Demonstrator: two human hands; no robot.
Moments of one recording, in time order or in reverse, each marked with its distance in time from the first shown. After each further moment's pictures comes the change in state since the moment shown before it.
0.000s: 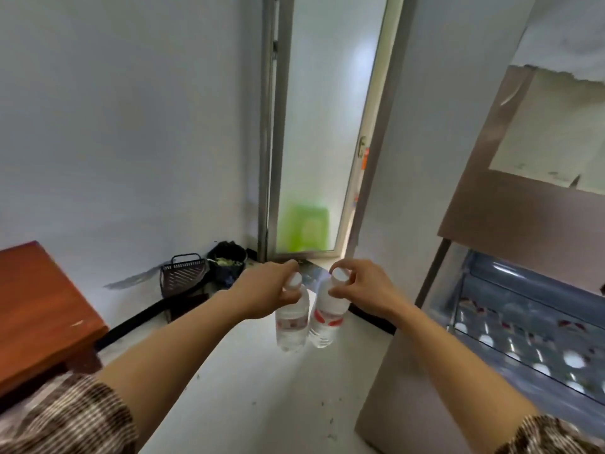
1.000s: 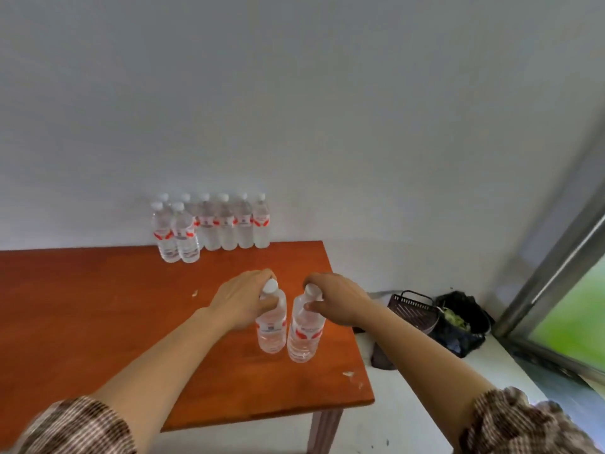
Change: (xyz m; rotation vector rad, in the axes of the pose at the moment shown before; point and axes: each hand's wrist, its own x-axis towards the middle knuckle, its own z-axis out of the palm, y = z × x) left_hand -0.241 -0.526 -0.153 0.100 0.213 -0.873; right_hand 0.242 -0.496 0.428 -0.214 -0.544 -0.932
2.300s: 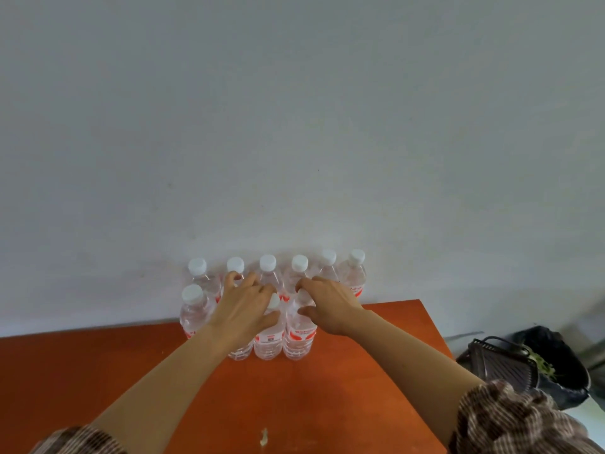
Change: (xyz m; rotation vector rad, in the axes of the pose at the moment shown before) left_hand 0.282 -0.381 -0.007 0.350 0.056 0.138; right_hand 0.462 -0.079 0.076 -0.043 -0.094 0.052
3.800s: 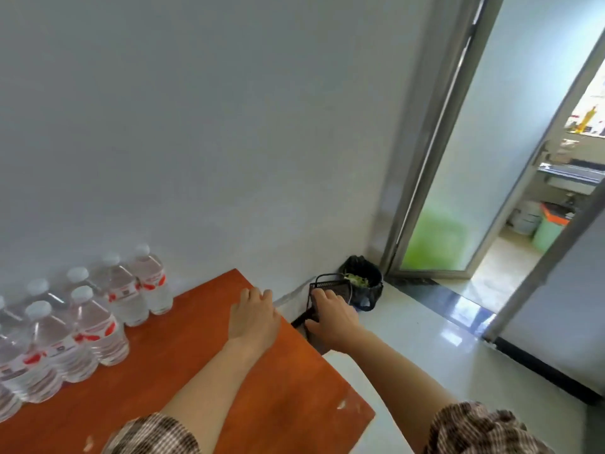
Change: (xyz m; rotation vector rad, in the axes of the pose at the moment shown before) left_hand -0.049 0.396 -0.050 -0.206 -0.123 0.192; right_hand -0.403 0.145 -0.002 0.132 0.266 0.769
